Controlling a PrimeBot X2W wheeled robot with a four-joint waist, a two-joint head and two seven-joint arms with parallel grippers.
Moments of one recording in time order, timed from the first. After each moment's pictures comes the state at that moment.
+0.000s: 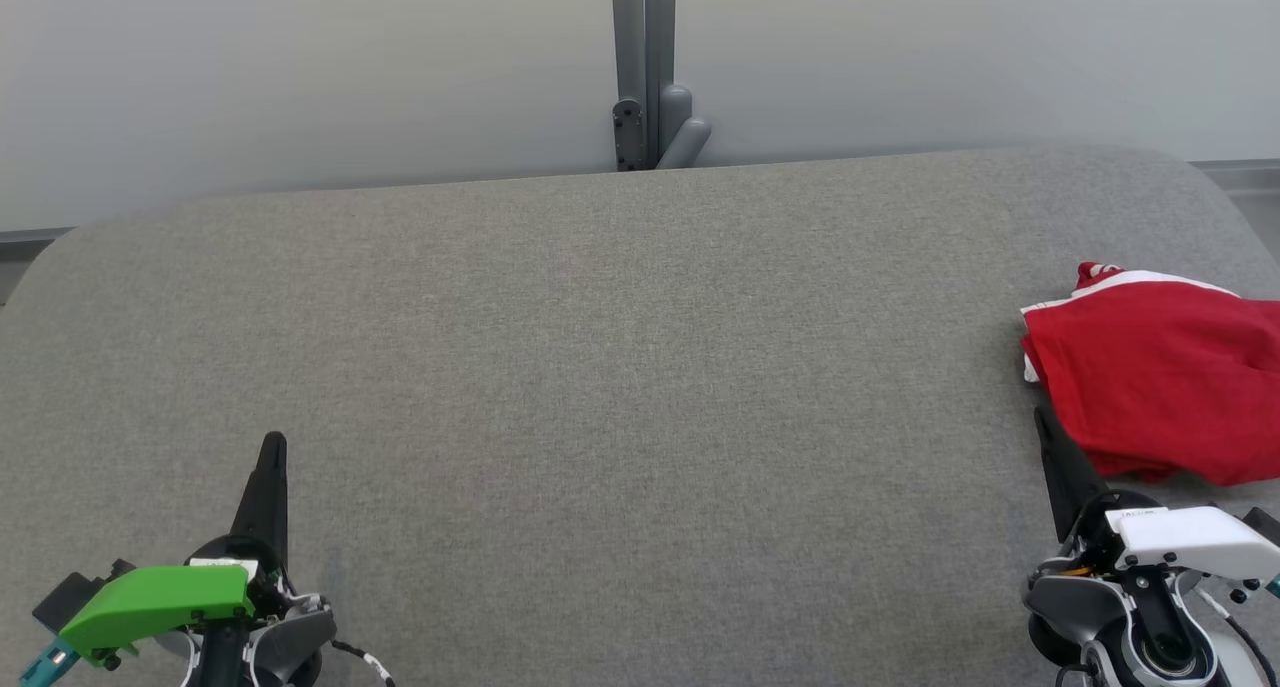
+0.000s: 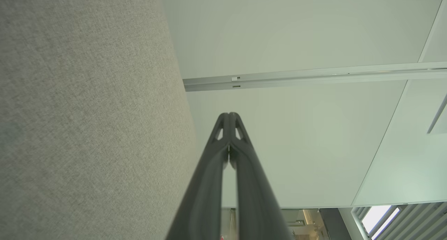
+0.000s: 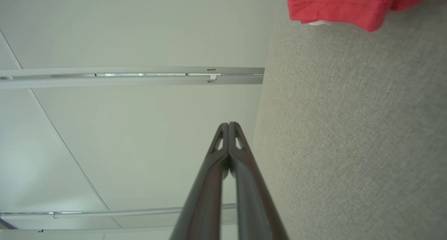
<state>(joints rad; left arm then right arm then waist) -0.10 0.05 0.09 0.26 -1.57 -0.13 0.10 -0.10 -0.05 -0.12 0.25 1.56 0.13 0.10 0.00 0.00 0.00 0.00</state>
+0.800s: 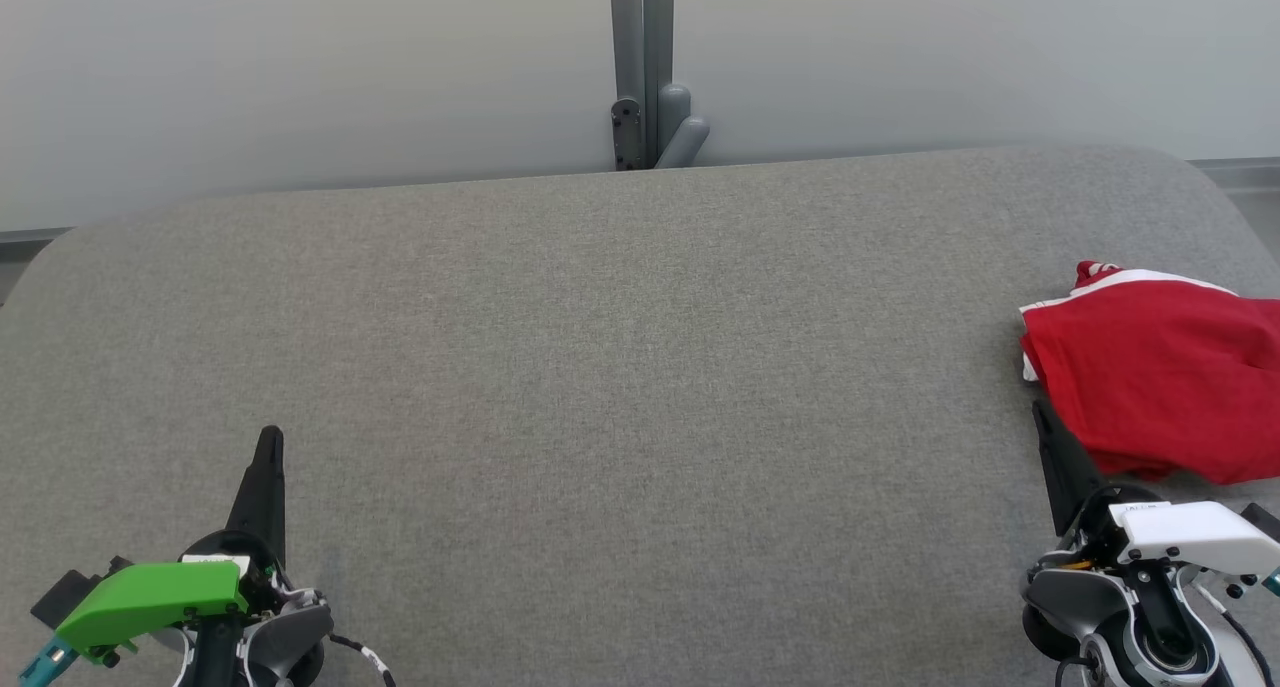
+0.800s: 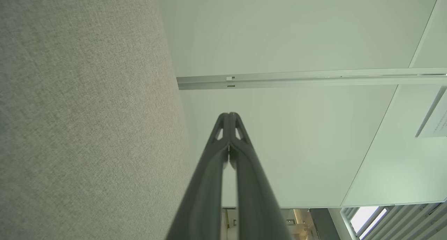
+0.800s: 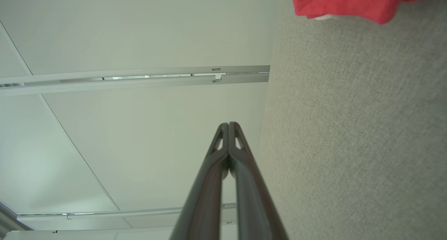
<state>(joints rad) -0.11 0.05 0.10 0.26 -1.62 -0.13 0.11 -0.11 -0.05 -0.12 0.25 1.61 0.13 0.11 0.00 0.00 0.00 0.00</state>
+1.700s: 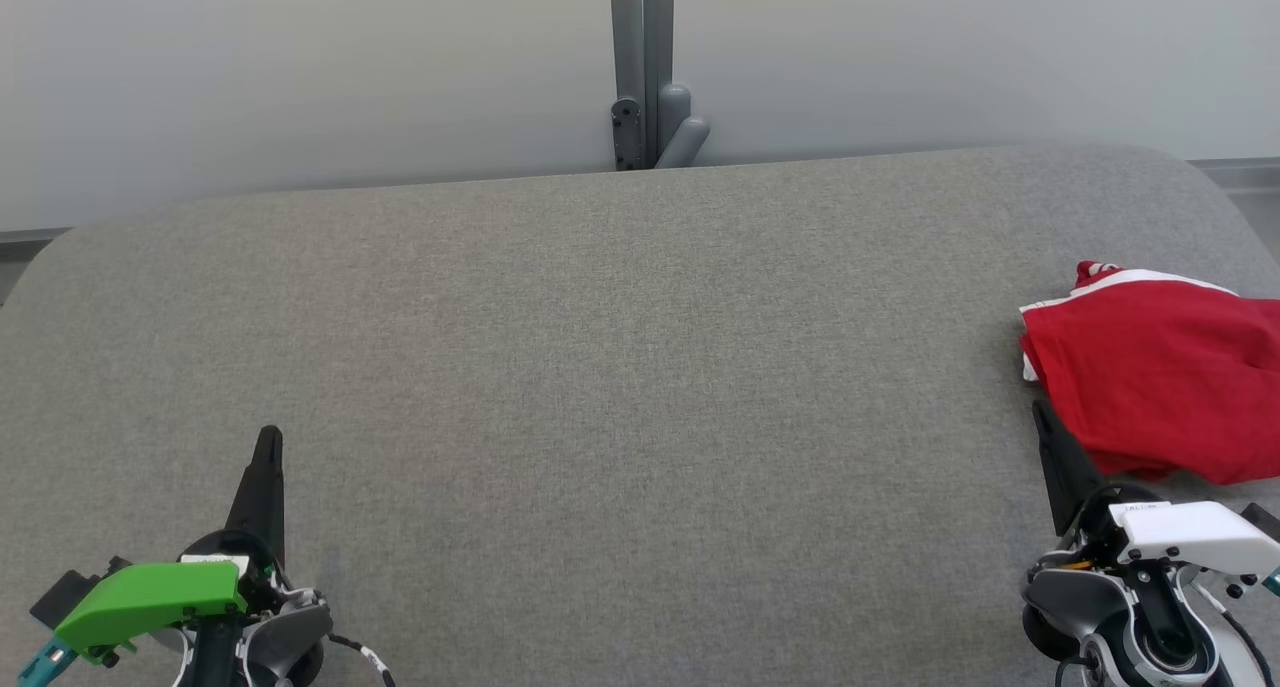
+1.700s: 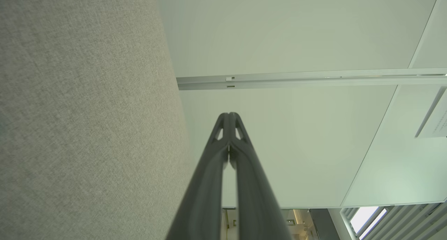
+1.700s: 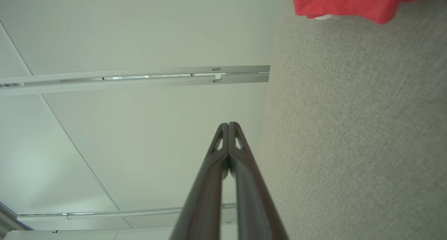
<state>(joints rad) -0.11 0.05 0.10 0.26 -1.62 -0.13 0.11 -0.11 -0.05 -0.12 0.25 1.61 0.13 0.11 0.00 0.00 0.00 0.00</state>
